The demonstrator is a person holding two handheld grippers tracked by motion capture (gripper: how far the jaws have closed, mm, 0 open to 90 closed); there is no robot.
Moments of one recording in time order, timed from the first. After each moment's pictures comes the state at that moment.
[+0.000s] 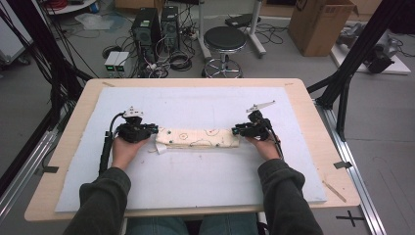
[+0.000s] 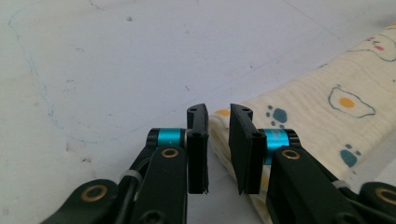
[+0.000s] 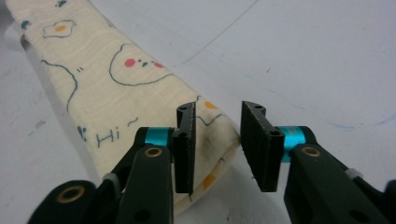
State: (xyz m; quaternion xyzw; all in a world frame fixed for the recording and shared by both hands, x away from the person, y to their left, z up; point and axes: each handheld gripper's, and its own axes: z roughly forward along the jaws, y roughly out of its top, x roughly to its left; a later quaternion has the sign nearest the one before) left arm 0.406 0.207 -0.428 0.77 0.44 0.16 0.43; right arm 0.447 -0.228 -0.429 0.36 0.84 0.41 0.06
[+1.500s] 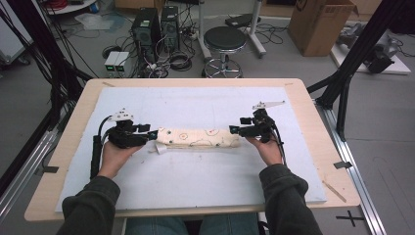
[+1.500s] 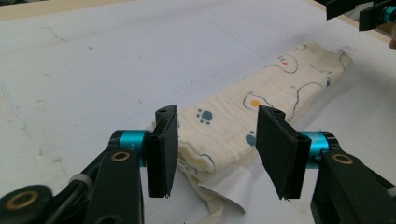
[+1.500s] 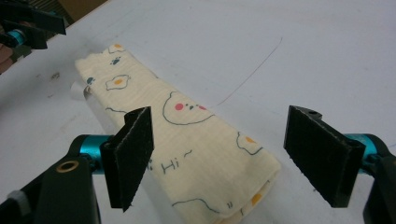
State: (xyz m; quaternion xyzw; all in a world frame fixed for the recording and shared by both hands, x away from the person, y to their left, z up) left arm 0.371 0.219 -0.400 0.76 0.39 0.13 0.50; right arm 0.425 -0.230 -0.403 0.38 0.79 0.48 0.05
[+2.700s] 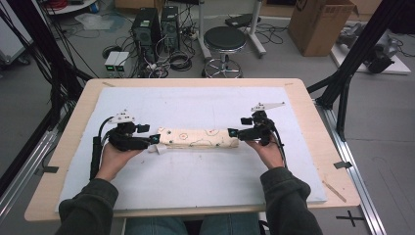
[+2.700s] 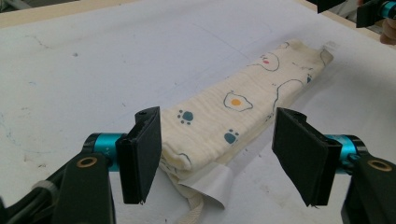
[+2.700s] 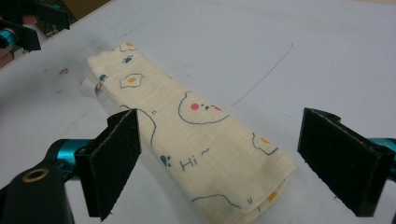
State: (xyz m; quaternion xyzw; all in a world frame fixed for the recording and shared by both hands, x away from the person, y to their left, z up) left arm 0.361 0.214 -0.392 0.77 0.38 0.13 0.50; right arm 0.411 -0.223 -0.393 0.36 0.80 0.48 0.06
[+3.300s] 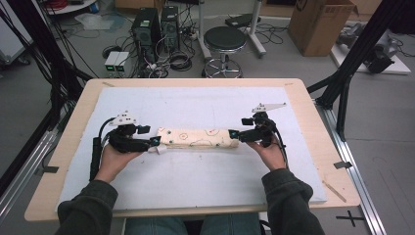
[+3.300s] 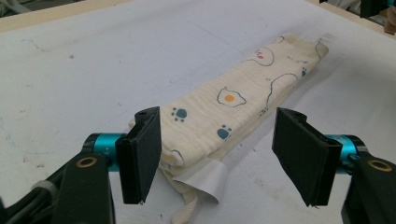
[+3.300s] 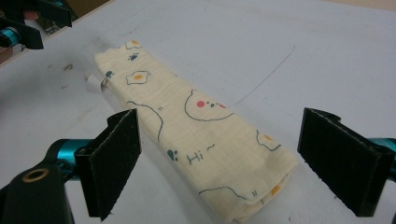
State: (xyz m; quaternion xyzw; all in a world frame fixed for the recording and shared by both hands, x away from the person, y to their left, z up) left arm 0.354 0.210 -0.388 0.78 0.36 0.14 0.49; right arm 0.403 -0.224 -0.387 0.36 0.80 0.48 0.07
